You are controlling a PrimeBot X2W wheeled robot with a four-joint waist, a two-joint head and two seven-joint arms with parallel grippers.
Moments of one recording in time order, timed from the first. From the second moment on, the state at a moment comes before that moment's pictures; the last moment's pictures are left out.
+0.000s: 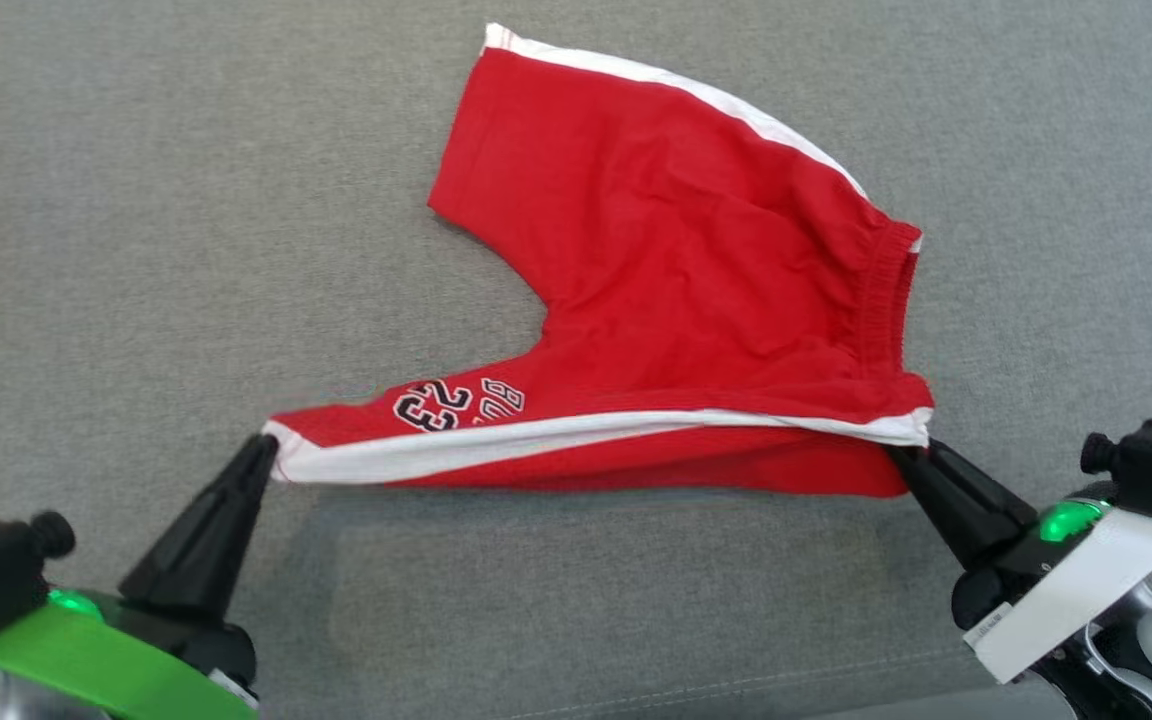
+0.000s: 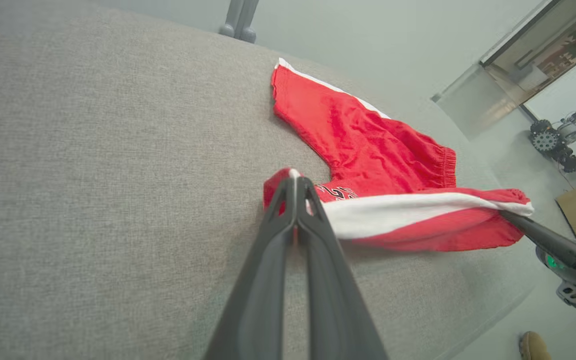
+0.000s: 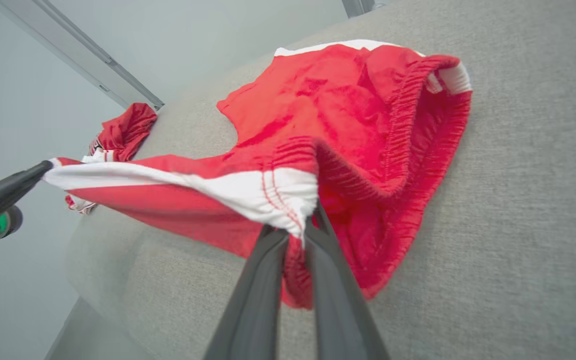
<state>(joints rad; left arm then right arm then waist) 0.06 0.69 -0.45 -0.49 -1.01 0.23 -0.08 -0.07 -0.65 0.44 -0.15 0.95 0.13 -0.13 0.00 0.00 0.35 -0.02</state>
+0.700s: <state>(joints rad) -0.74 0.93 -0.40 -0.41 -1.18 0.26 0.61 -0.55 -0.52 0.65 -0.06 1.20 0.13 -0.06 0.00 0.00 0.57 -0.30</state>
